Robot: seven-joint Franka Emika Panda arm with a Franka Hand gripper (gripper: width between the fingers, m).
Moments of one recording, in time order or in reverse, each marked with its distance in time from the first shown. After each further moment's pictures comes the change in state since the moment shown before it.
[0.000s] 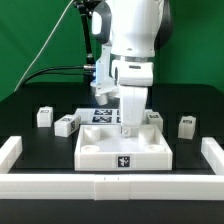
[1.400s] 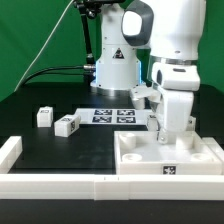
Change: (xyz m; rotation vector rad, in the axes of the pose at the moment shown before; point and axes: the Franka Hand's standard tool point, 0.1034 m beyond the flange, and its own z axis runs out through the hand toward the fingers) arm 0.065 0.042 -0.004 -0.005 -0.021 0.006
